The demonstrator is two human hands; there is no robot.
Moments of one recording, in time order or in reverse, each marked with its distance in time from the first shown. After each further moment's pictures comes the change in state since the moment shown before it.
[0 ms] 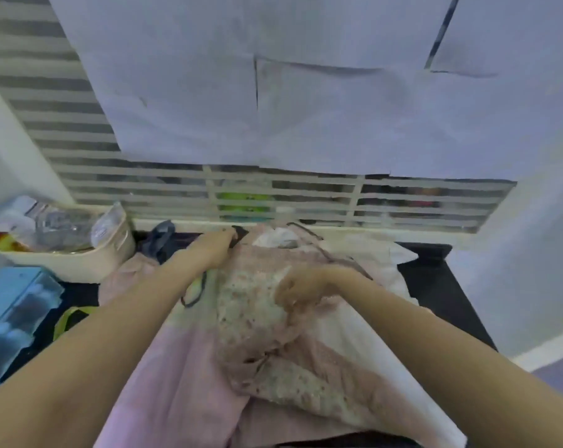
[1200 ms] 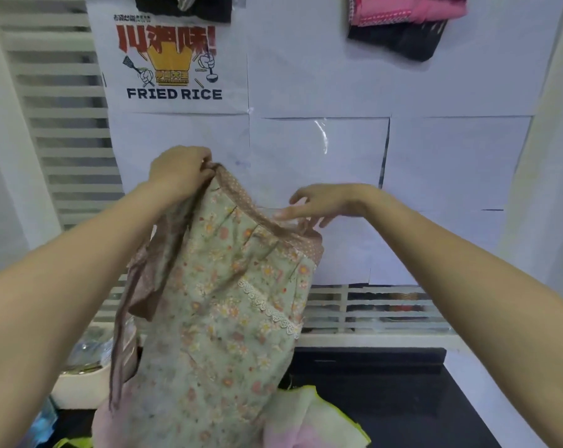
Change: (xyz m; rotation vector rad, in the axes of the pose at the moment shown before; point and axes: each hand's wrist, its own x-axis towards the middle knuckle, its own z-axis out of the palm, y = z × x) left_hand -0.078 0.041 -0.308 0.102 0.905 0.039; right_hand -0.225 -0.132 -0.178 -0.145 0.666 -0.265
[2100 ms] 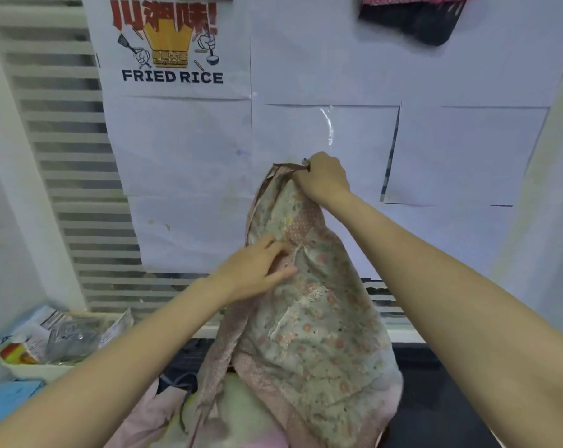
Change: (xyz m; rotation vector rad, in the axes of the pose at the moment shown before) left_hand -0.102 0.066 0.101 -0.163 -0.257 0.509; right_hand 0.042 -0.005 0.014 0.069 0.731 0.059
